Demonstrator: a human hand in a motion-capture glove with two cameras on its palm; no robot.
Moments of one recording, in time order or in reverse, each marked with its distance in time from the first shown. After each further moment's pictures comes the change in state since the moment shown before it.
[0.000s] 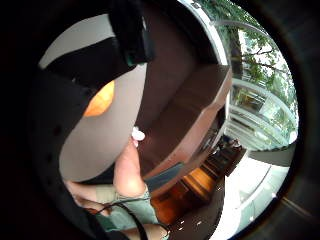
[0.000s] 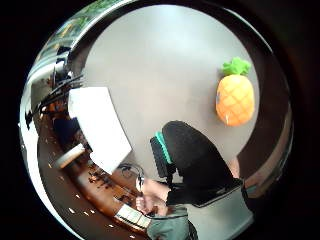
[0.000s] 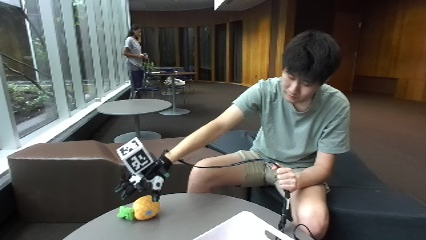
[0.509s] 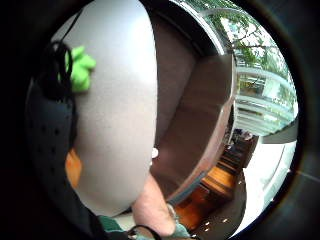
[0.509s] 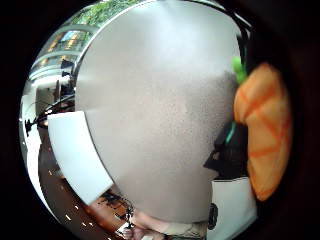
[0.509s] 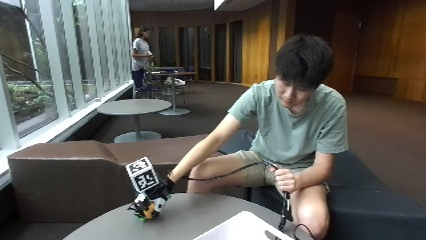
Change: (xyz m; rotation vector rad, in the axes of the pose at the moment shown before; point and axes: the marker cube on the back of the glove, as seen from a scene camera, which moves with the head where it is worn) arm 0.000 -0.032 0.084 0.159 -0.011 0.109
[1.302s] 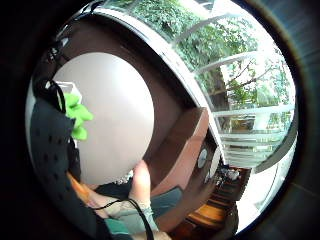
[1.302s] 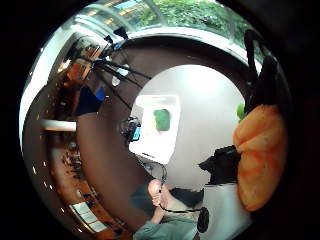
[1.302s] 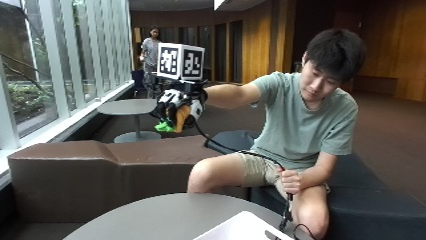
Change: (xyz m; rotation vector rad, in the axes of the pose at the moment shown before) arm -0.199 0.182 -0.389 0.363 0.014 -0.443
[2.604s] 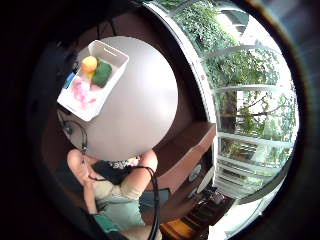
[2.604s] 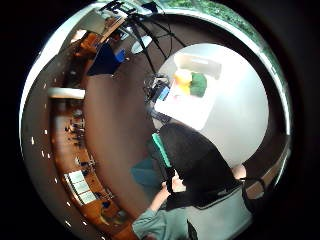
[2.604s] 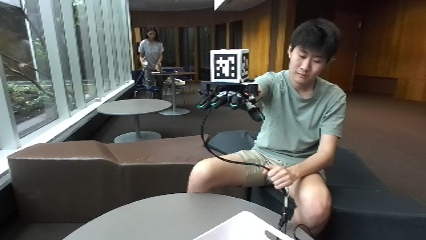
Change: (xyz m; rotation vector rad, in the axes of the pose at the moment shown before) arm -0.092 0.080 -0.001 -0.091 -0.068 -0.237
